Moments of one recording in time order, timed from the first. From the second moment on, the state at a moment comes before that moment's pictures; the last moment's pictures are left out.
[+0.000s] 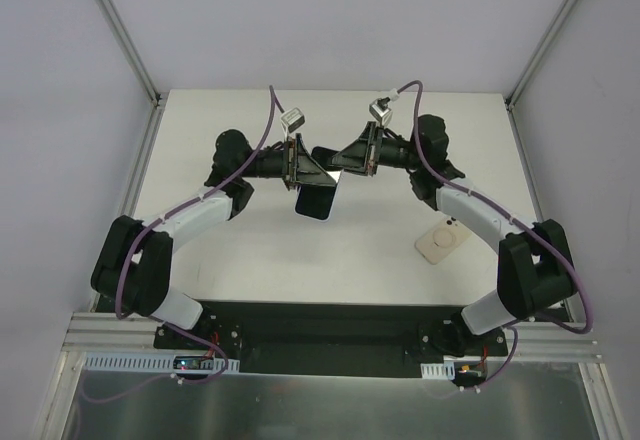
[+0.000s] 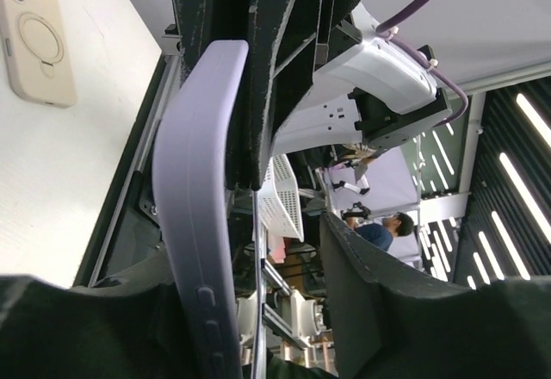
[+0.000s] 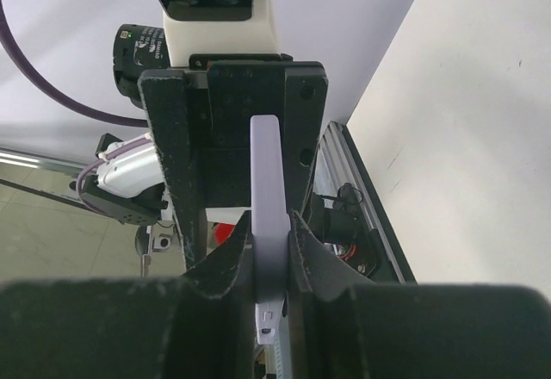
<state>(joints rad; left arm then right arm) -0.44 1.47 0.88 0.78 1.18 -1.46 0.44 1.50 1.02 0.48 -0.96 1.18</state>
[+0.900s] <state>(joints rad) -0.41 1.42 0.84 0.52 1.06 -1.30 0.39 1.20 1.20 -0.41 -0.36 0.73</state>
